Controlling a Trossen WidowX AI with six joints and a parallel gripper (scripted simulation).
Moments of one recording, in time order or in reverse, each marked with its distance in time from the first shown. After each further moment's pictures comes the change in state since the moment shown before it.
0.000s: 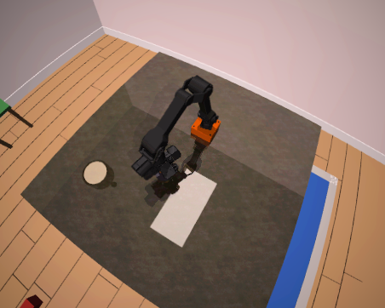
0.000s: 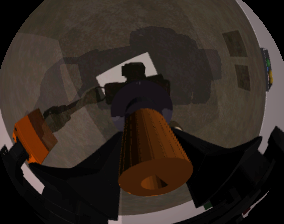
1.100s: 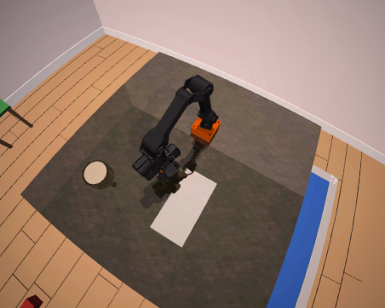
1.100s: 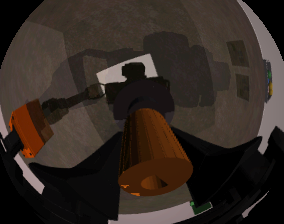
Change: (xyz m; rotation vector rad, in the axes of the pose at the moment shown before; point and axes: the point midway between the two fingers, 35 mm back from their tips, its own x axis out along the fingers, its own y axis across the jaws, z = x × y) arm -0.001 0.003 -0.001 -0.095 0.000 0.000
